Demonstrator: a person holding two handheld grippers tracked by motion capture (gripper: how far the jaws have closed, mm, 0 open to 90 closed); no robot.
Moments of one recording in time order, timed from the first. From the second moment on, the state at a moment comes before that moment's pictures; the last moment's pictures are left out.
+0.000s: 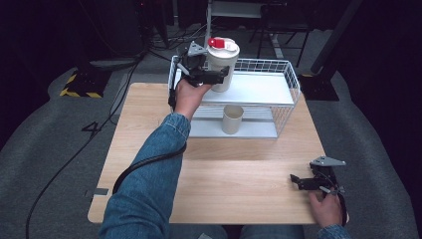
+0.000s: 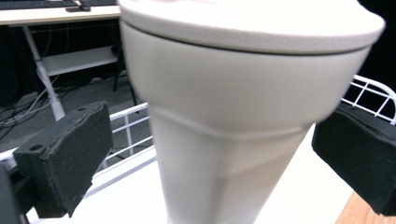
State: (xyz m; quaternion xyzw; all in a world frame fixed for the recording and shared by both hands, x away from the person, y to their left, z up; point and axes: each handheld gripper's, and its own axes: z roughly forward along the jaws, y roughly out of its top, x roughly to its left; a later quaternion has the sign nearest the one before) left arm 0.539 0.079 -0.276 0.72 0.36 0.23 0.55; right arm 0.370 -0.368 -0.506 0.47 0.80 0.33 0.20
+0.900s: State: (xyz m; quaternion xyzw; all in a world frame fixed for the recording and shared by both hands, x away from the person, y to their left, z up) left arm 0.448 0.143 -0.258 0.72 0.34 0.22 0.56; right arm 0.370 -0.368 -0.506 0.47 0.80 0.33 0.20
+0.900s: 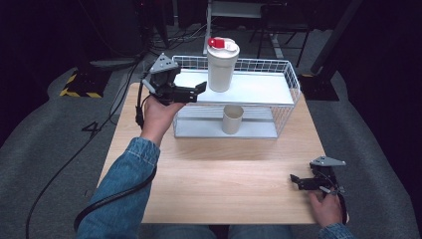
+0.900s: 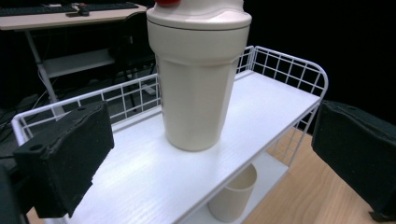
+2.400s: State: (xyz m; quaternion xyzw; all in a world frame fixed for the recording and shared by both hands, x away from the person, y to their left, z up) left arm 0.346 0.223 -0.353 0.76 0.35 0.20 0.50; right arm 0.370 -0.368 -0.506 0.47 0.80 0.33 0.20
